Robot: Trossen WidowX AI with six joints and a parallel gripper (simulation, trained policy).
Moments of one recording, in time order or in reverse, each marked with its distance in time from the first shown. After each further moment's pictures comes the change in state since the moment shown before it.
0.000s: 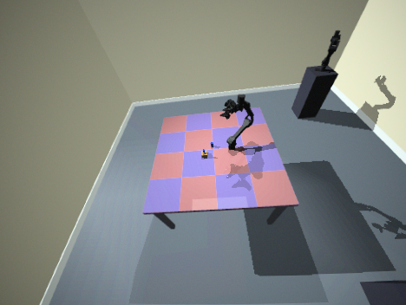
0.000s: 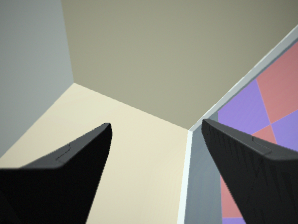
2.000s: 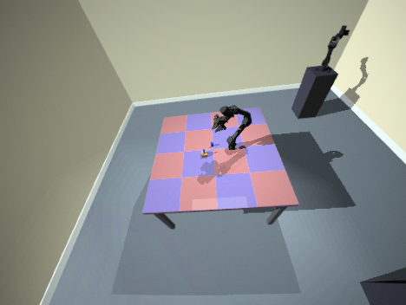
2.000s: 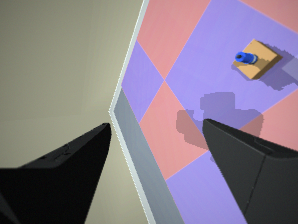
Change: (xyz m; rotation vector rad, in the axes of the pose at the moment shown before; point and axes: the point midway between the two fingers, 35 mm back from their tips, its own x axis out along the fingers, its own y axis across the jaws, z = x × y) arm 0.076 -0.128 -0.053 0.220 0.150 -0.652
